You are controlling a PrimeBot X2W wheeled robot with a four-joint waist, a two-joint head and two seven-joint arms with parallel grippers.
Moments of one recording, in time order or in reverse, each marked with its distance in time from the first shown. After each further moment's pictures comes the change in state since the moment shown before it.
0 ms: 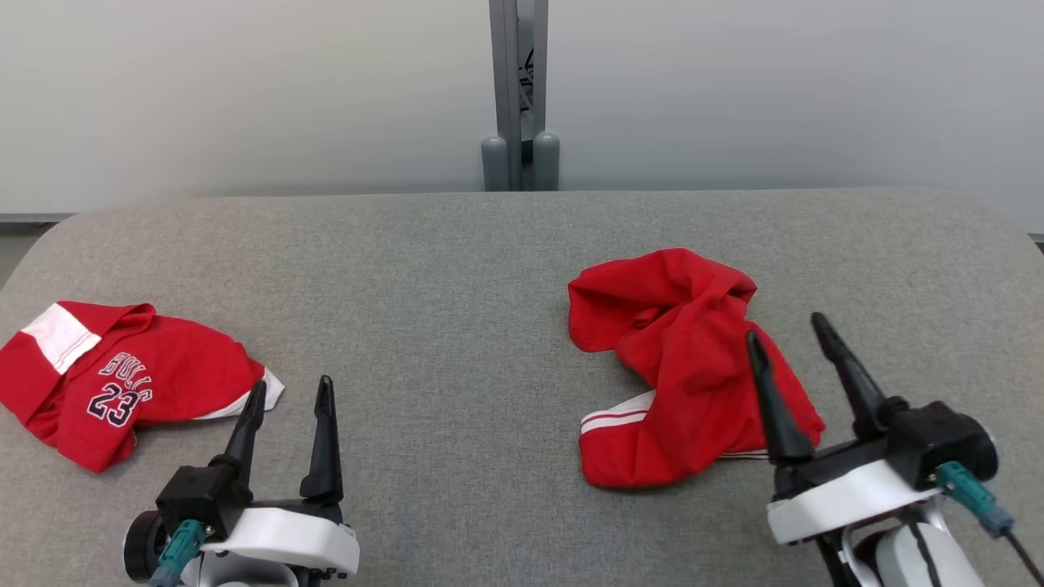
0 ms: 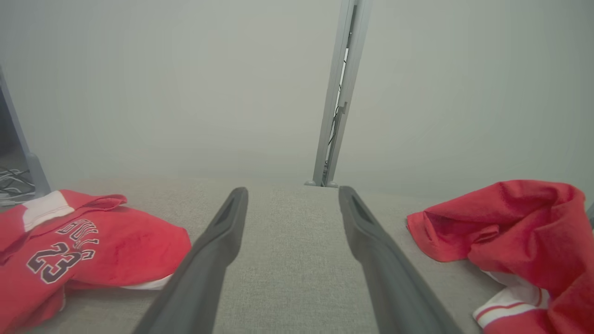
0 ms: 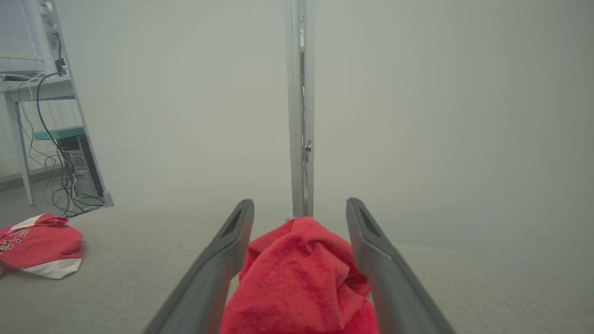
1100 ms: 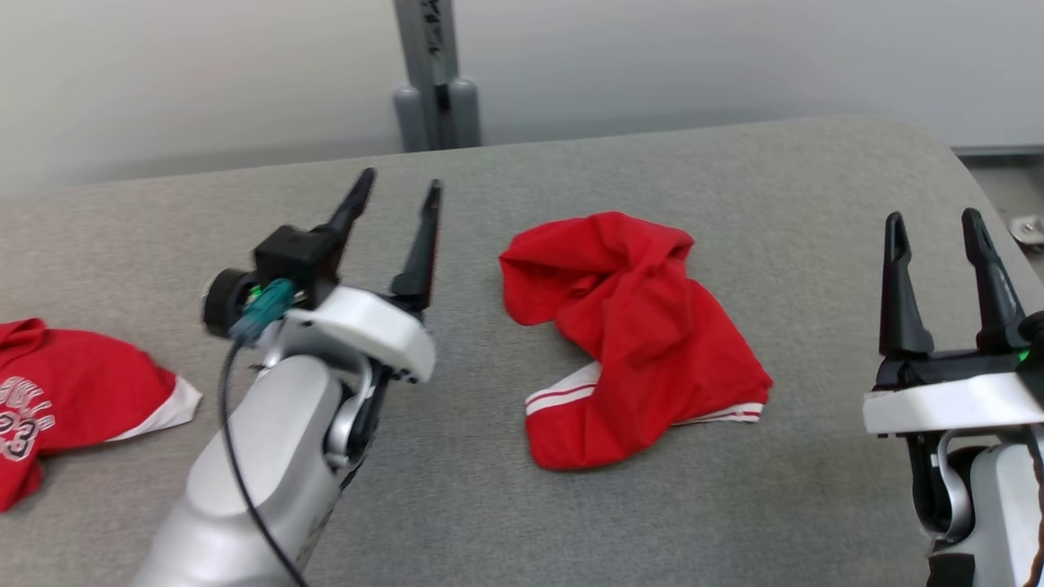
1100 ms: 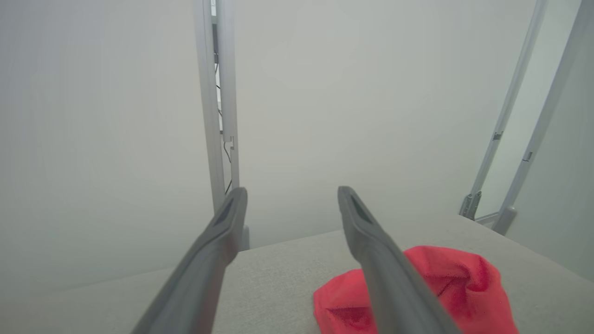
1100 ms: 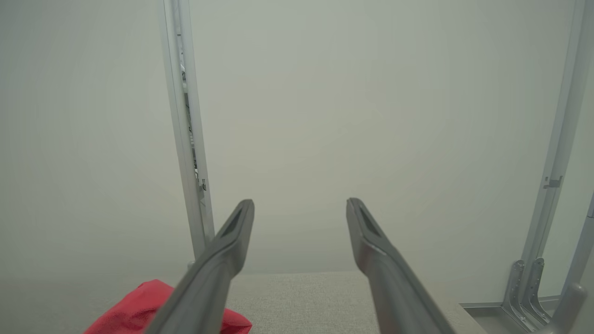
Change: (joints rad) left arm -0.592 0.093 -0.477 0.307 -0.300 0.070 0.000; right arm -0.134 0.016 -0.183 -0.015 -0.037 0.000 0.000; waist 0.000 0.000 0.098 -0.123
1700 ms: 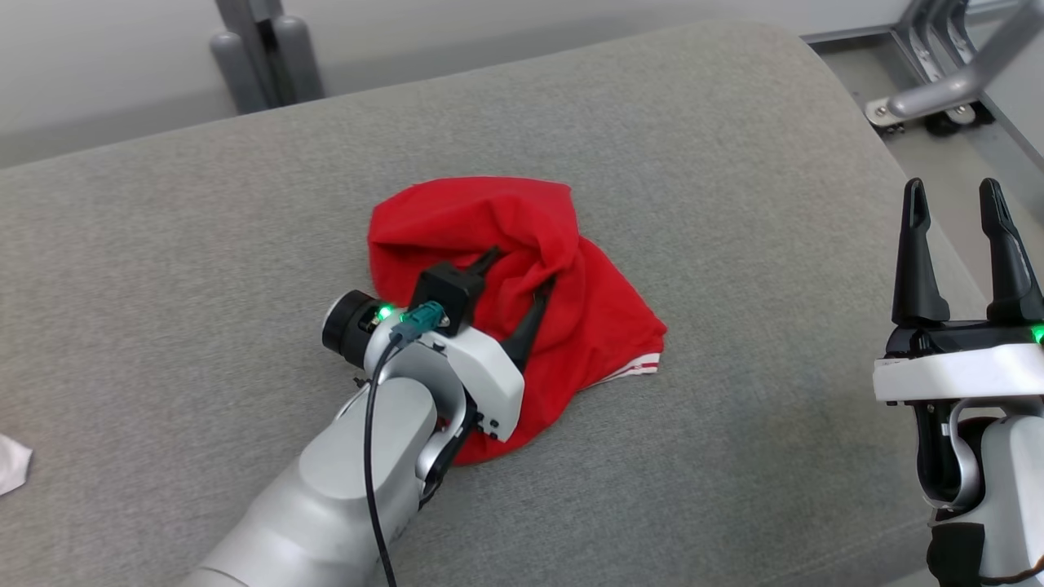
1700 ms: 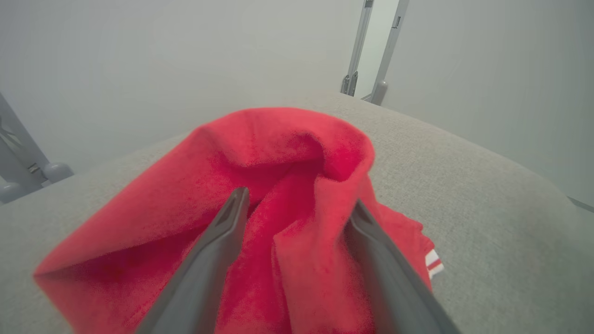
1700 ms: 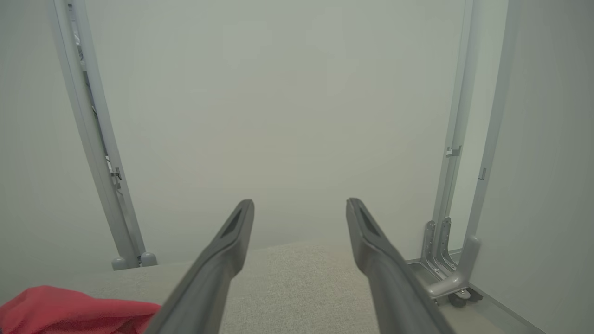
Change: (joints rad) left arm -0.113 -0.094 -0.348 0.267 -0.088 -0.060 0.028; right arm -0.056 -0.002 -0.005 0.019 0.067 0.000 0.000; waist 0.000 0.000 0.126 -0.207
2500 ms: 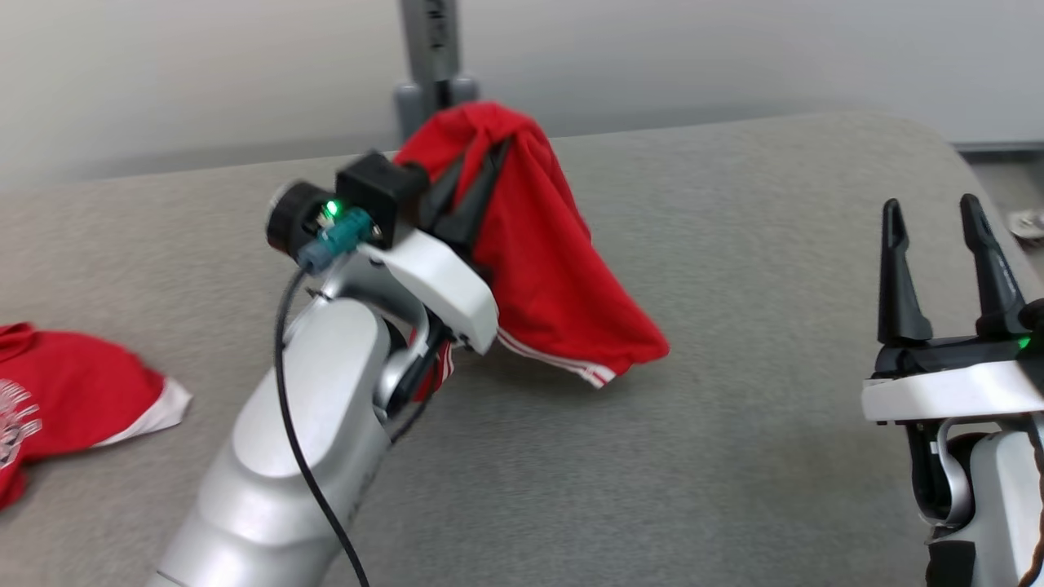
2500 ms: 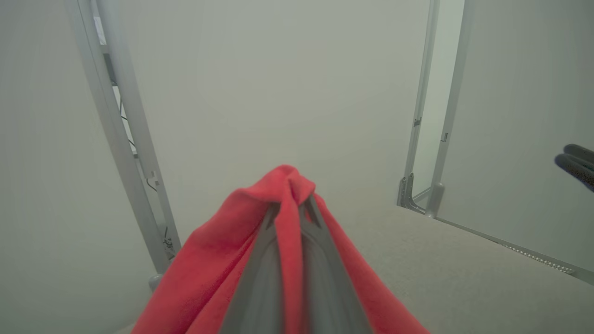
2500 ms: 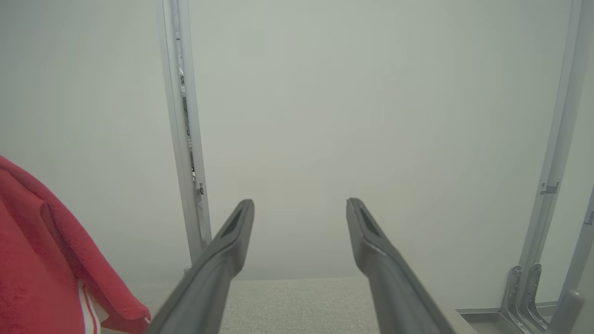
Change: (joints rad) left arm 0.038 0.001 0.439 -0.345 0.276 -0.126 0.139; right arm 0.037 -0.004 0.029 -0.021 -0.067 0.000 0.000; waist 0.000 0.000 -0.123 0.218
